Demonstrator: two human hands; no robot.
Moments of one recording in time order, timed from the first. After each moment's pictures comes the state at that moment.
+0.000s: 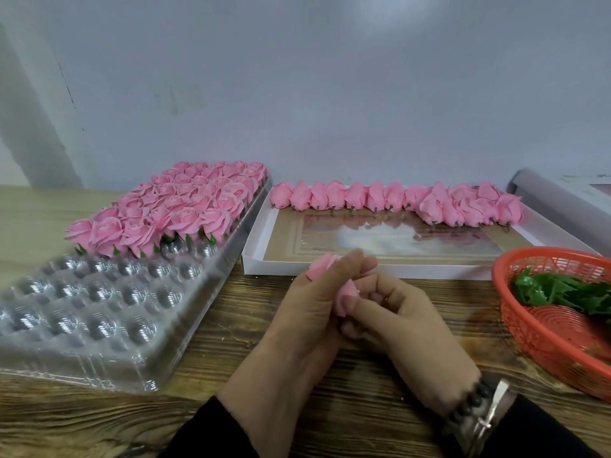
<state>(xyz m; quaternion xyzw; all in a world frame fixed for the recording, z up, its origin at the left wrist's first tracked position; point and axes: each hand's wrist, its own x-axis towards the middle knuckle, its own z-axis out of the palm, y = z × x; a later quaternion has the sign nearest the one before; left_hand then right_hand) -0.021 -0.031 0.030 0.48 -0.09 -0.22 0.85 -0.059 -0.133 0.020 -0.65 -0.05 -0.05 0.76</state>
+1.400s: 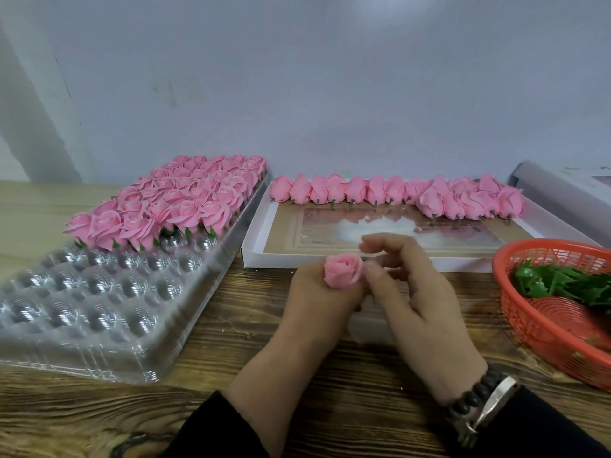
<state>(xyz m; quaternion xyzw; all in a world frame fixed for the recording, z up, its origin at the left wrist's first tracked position) -0.027 -0.031 0.032 0.71 -0.16 -0.04 0.68 -0.064 -0.139 0.025 -0.80 -0.10 -0.28 0.53</state>
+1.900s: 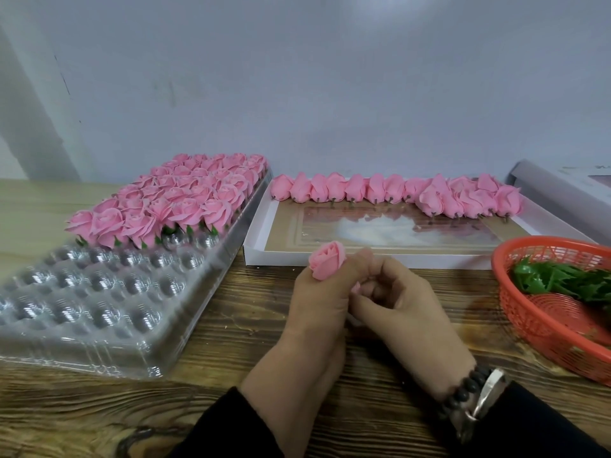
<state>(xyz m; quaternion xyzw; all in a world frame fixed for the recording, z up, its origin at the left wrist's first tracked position) -0.033 -0.043 0.027 0.54 -0.05 -0.10 0.84 -0.060 -0.129 0.018 -0.70 -0.06 -0.13 0.70</state>
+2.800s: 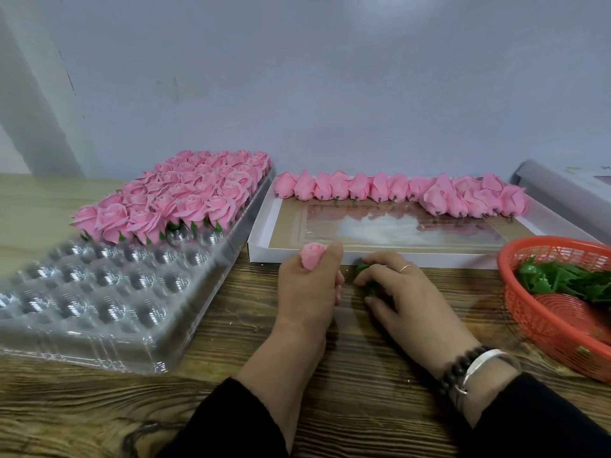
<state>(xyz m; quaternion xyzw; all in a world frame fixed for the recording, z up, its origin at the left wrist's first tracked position) -0.012 -0.031 0.017 0.62 -0.04 0.02 0.78 -0.040 -0.155 0.005 -0.94 -0.10 -0.18 0.26</state>
